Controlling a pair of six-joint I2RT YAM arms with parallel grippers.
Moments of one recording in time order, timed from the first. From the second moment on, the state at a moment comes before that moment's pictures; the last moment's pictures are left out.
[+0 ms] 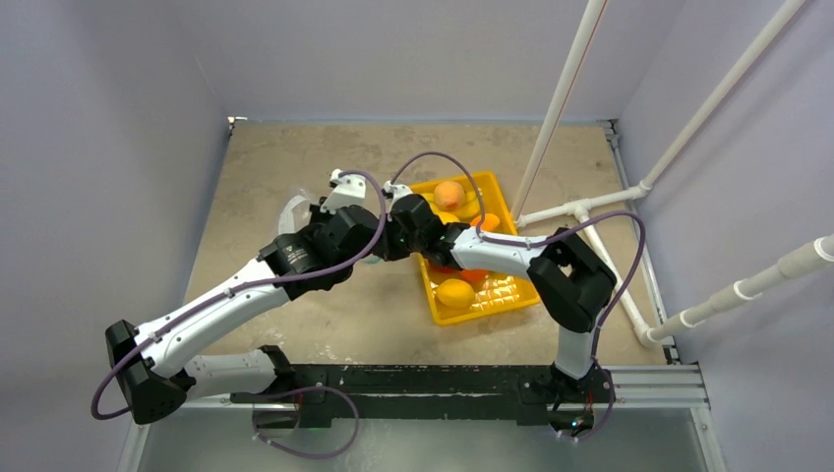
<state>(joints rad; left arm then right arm) -0.89 1.13 1.11 -0.80 -1.00 -0.28 0.88 1.86 1.19 0.04 -0.06 0.57</state>
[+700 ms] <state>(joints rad) -0.89 1.11 0.93 -0.65 -0.93 -0.31 0.88 1.83 1.23 0.01 -0.03 0.55</state>
